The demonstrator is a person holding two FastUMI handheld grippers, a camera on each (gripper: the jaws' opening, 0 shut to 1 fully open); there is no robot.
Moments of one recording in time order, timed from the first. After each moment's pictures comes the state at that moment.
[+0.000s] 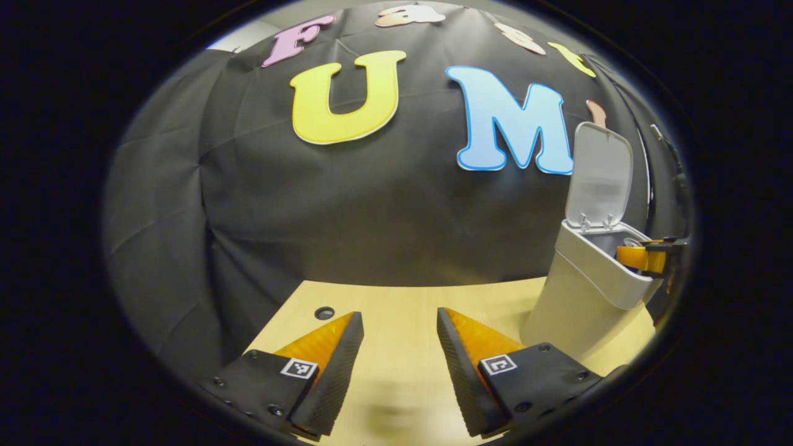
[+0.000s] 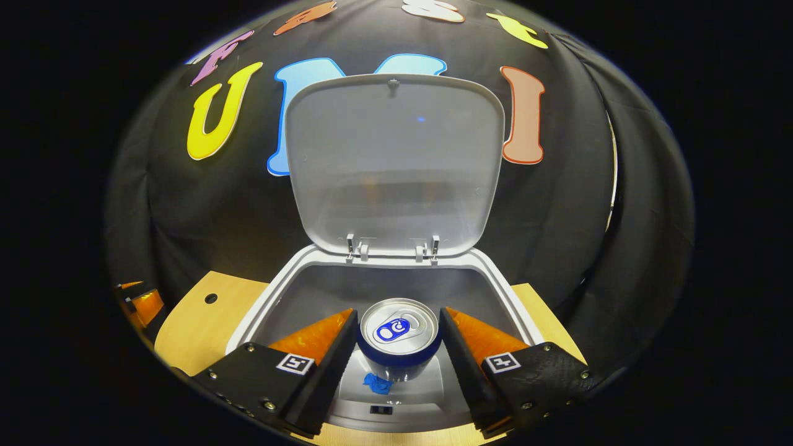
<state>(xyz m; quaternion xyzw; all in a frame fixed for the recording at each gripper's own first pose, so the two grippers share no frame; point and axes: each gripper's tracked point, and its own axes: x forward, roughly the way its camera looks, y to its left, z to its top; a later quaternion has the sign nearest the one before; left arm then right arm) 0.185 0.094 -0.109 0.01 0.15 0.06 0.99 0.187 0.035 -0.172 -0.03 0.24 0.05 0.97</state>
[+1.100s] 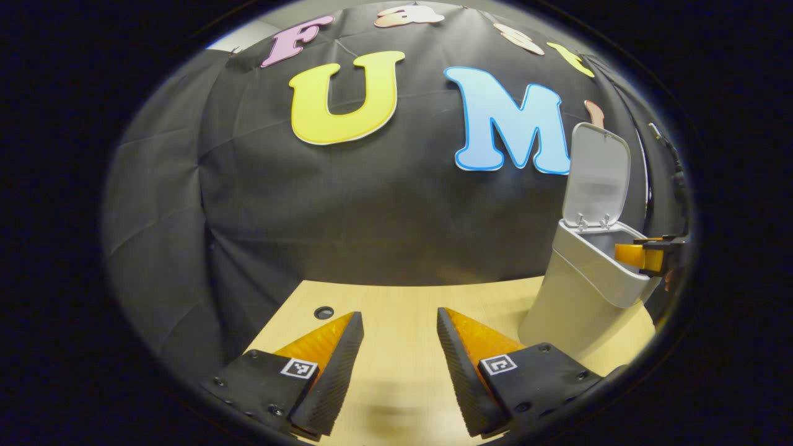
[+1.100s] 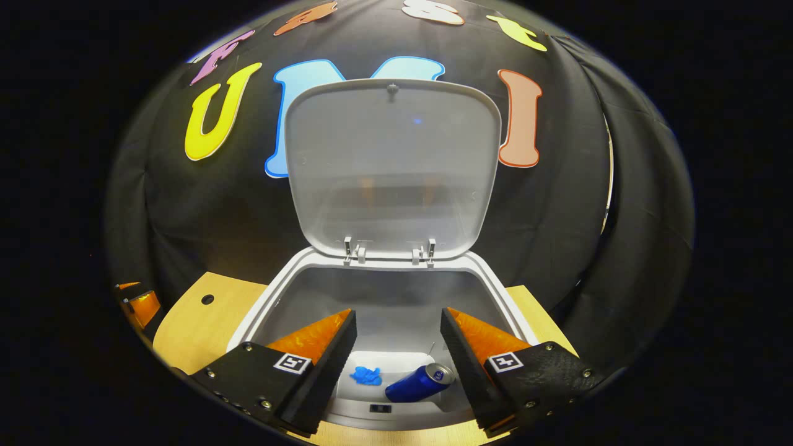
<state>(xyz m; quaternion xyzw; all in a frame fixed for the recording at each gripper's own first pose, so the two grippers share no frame) 0.180 0.091 -0.108 0.01 0.15 0.05 0.99 0.186 0.033 -0.163 -0.03 0.23 0.04 0.97</state>
